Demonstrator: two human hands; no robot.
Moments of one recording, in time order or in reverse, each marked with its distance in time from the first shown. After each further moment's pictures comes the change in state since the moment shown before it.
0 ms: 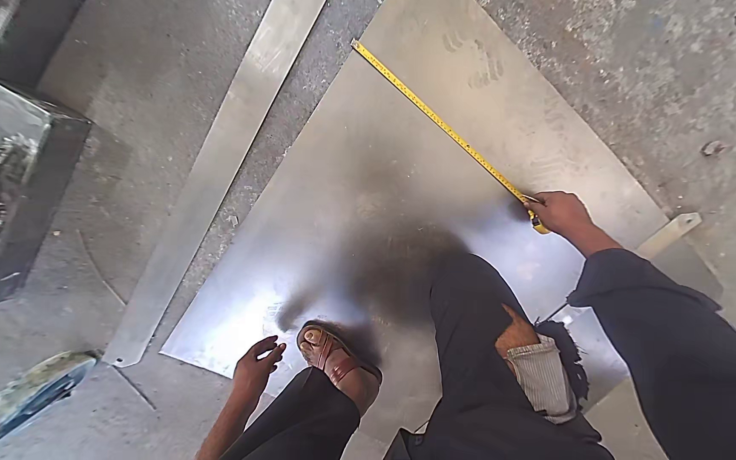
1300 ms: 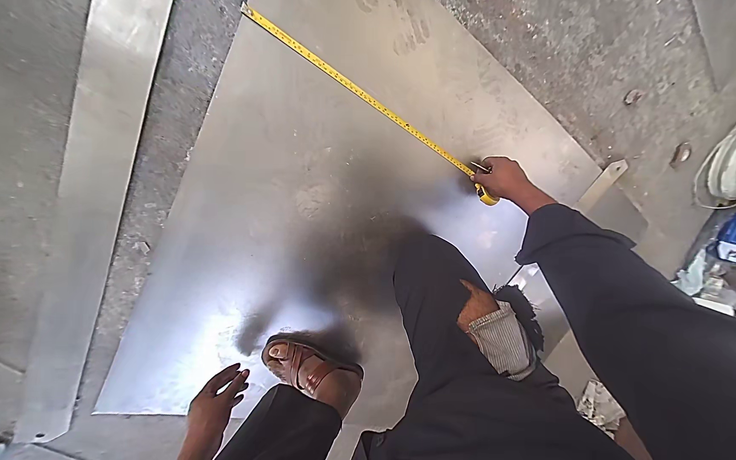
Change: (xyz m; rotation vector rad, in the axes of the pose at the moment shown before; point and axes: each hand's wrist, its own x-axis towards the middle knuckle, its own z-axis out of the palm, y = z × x) left_hand 0.000 -0.006 -0.003 0.006 -0.020 -0.032; right_hand 0.013 0.006 0.006 0.218 -0.056 0.110
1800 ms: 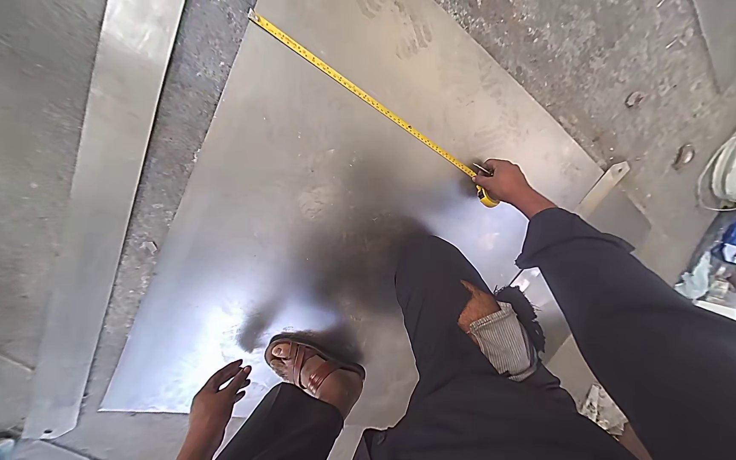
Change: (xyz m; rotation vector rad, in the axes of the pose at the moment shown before) left_hand 0.001 0.008 0.000 -0.004 -0.005 -0.002; right_hand -0.001 0.006 0.007 0.070 0.038 -0.019
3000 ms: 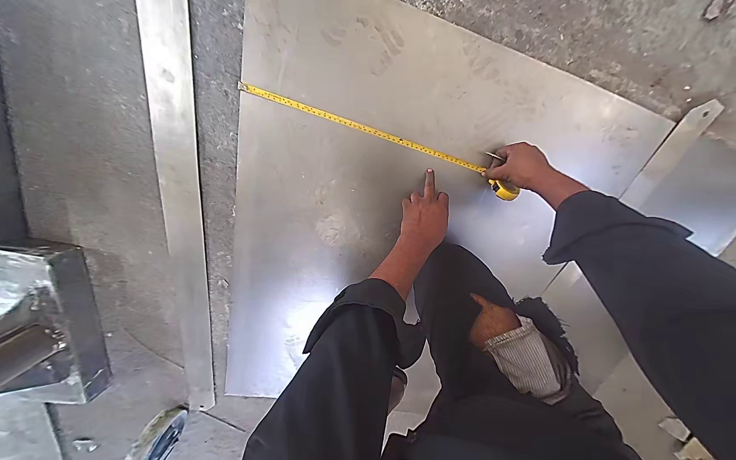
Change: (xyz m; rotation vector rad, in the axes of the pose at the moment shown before) left_hand -0.106 0.398 0.356 1.381 -0.224 1.090; right_hand 0.018 0.015 -0.011 0.133 -0.089 -0.022
